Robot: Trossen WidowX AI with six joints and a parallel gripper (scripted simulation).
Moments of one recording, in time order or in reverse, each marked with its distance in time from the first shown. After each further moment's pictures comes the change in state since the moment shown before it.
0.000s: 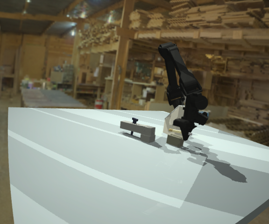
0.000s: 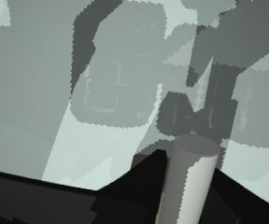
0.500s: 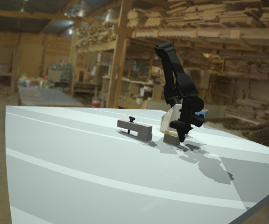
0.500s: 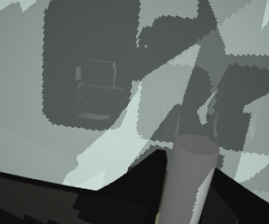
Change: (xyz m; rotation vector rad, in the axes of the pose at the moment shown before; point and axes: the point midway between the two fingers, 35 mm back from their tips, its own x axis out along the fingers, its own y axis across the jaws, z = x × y) arm 0.013 -0.001 0.001 0.000 0.001 -0.001
